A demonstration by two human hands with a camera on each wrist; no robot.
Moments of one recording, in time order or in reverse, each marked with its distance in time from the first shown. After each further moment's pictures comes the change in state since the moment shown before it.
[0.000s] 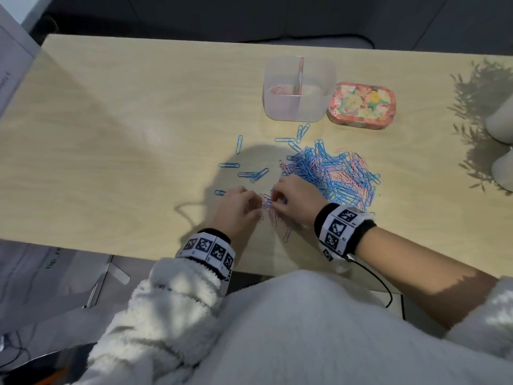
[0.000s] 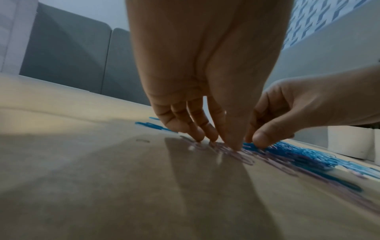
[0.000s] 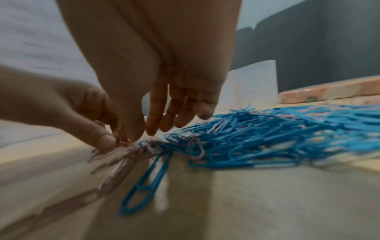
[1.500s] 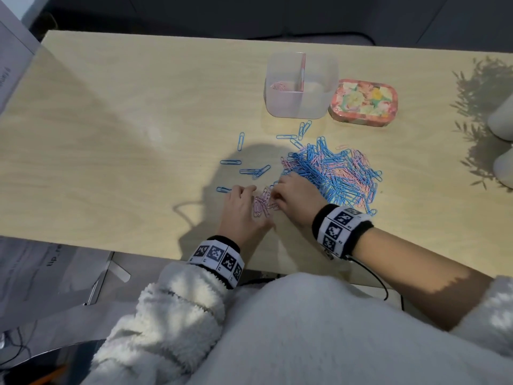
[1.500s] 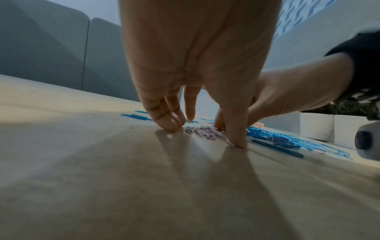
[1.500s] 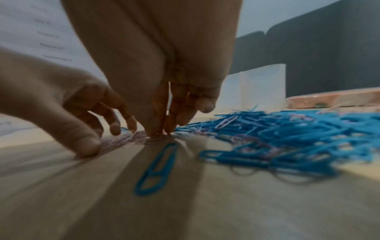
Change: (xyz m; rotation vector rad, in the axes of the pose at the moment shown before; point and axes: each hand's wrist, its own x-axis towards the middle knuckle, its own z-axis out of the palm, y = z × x) left_hand -0.014 0.001 0.022 -0.011 0.145 -0.064; right_hand -0.002 -0.009 0.003 -0.124 0.014 -0.038
